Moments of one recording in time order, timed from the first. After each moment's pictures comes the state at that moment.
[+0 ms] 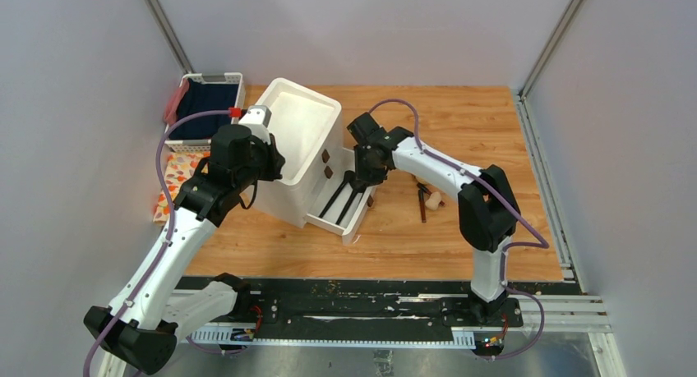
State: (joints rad) left arm -0.40 0.97 1.08 -0.58 -0.04 -0.26; right arm 0.71 1.93 1.60 -0.78 0.04 0.62
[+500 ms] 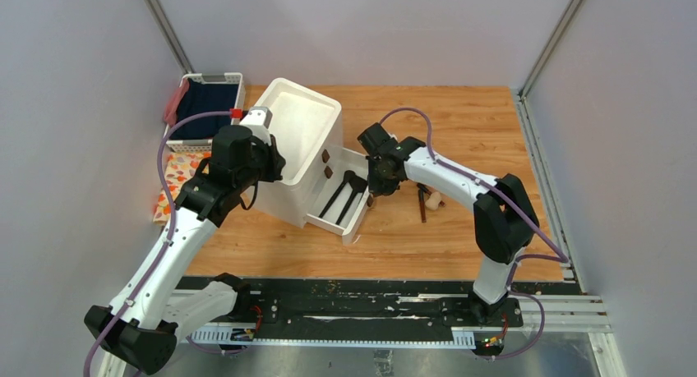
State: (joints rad) left arm -0.40 0.97 1.07 -0.58 -0.04 -0.26; right arm 0.71 1.76 1.41 -0.77 0.10 0.62
